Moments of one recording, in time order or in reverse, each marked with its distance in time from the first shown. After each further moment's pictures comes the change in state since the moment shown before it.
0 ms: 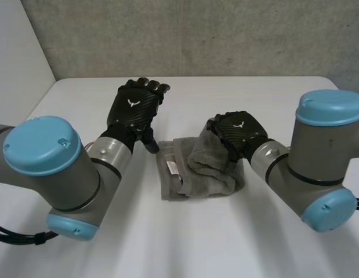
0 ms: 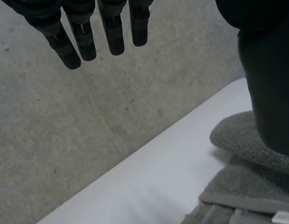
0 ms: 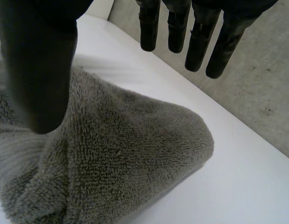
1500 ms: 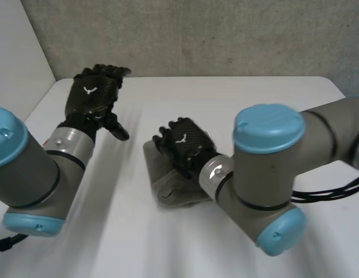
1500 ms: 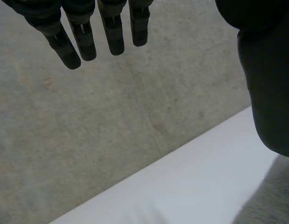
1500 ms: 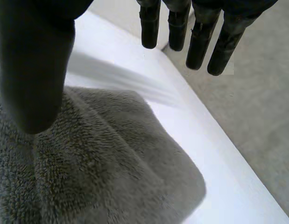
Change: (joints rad) left arm 0.135 0.153 -0.115 0.014 -0.003 -0.081; right arm 0.244 0.055 -0.123 0.026 0.035 -0.178; left_hand 0.000 0.000 0.000 0.000 0.000; right_hand -0.057 -0.034 -0.037 -0.048 -0.092
